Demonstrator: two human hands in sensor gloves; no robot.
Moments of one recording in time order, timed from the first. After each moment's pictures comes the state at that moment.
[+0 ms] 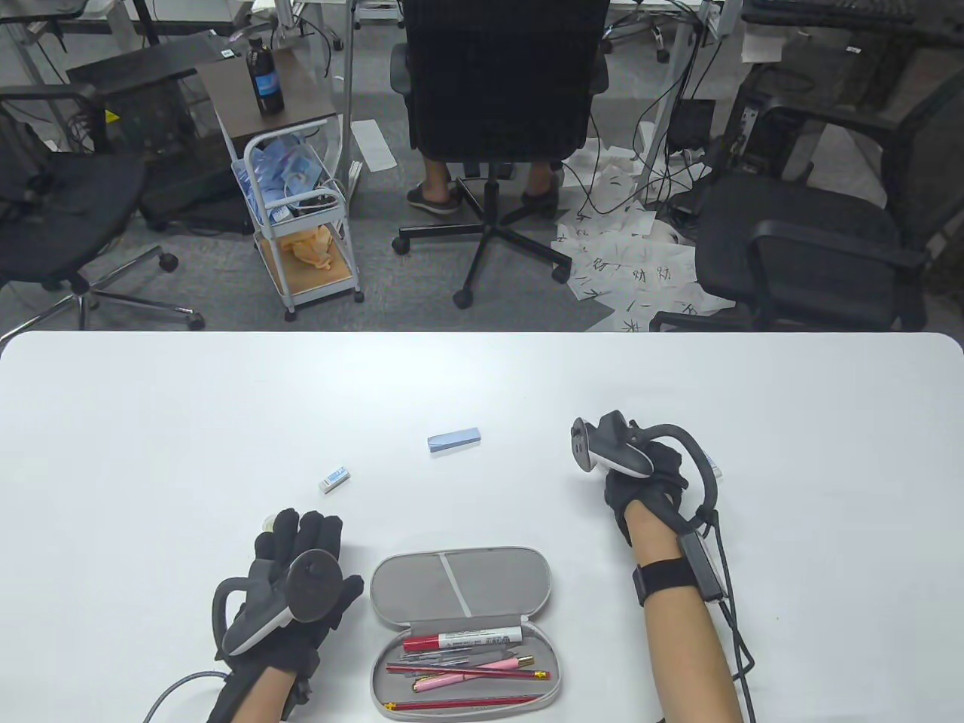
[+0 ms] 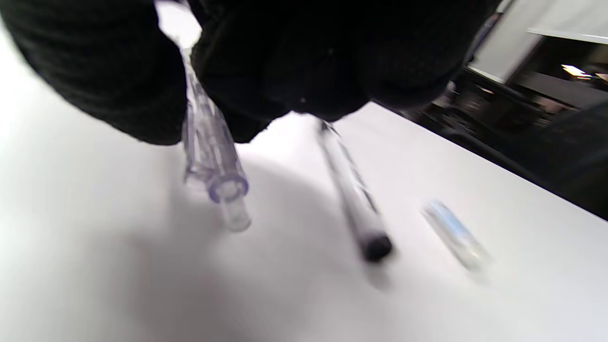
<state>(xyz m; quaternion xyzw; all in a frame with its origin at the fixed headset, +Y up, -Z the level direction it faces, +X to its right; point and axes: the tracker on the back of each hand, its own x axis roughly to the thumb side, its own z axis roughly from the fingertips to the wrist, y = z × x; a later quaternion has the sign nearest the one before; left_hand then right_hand) -0.236 -0.730 -0.291 -0.06 -0.07 0.06 0.99 0.142 -0.711 -0.446 -0.05 -0.09 -0.98 0.16</state>
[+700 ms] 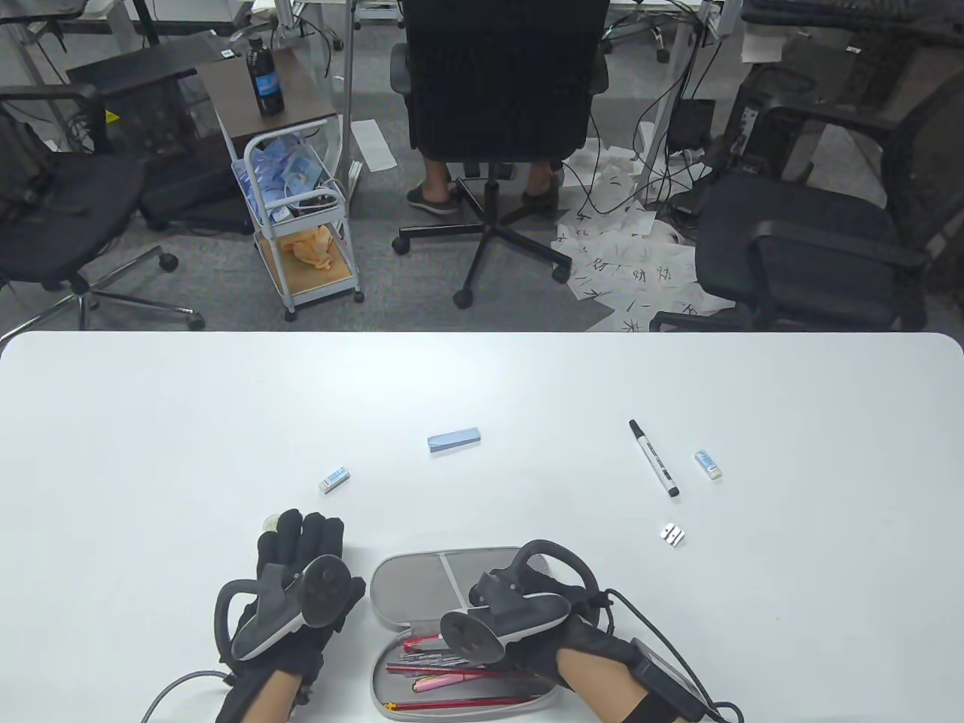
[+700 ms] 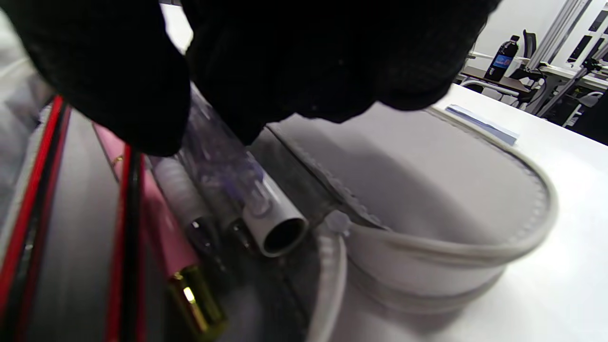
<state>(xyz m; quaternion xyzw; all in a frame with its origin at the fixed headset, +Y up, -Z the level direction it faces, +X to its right) -0.229 -0.730 -0.287 -0.05 -0.07 0.02 1.00 0.001 -0.716 -0.275 -0.45 -0.07 -0.88 0.14</state>
